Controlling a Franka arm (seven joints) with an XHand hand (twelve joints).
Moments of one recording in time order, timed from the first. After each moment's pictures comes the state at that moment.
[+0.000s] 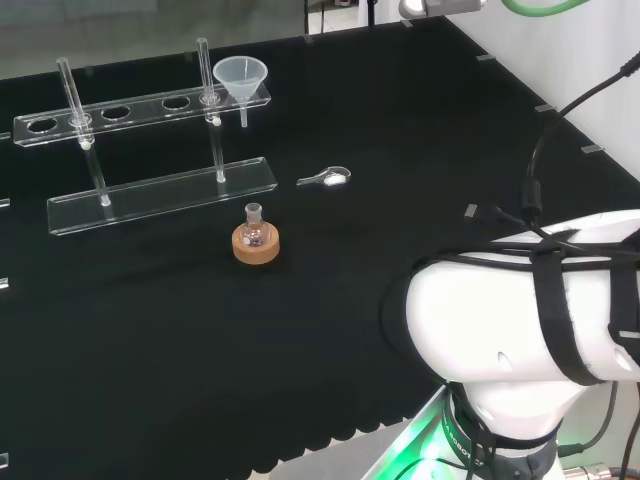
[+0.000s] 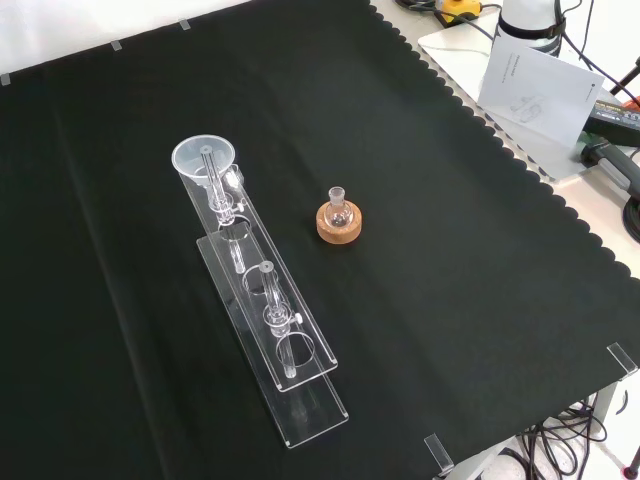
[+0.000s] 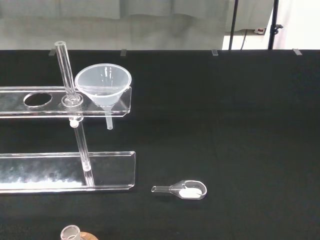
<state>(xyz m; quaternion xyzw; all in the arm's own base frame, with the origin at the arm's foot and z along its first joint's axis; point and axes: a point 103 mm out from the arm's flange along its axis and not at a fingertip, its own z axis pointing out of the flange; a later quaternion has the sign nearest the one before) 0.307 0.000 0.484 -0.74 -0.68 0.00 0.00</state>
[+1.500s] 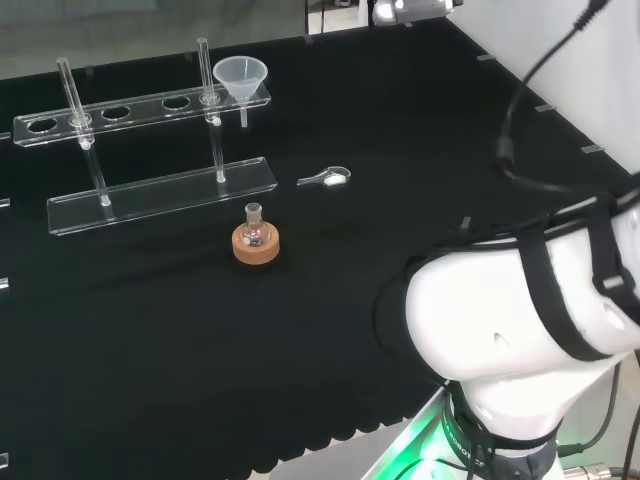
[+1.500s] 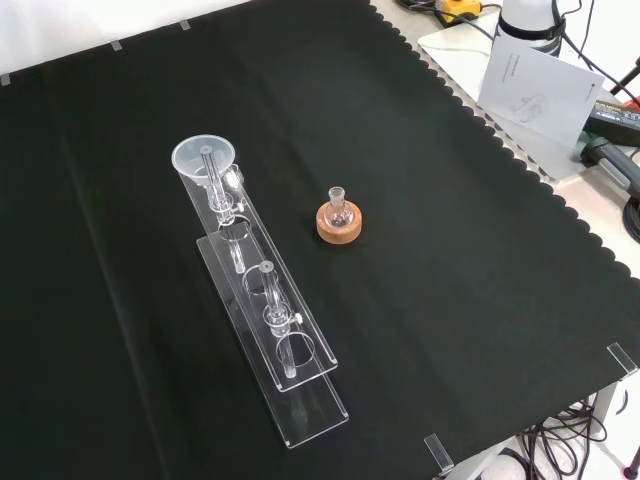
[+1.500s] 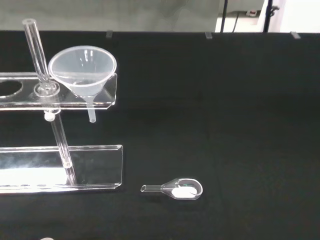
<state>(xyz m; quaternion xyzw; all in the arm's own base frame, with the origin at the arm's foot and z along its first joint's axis) 0.372 -0.002 0.444 -0.74 -0.67 0.03 0.02</state>
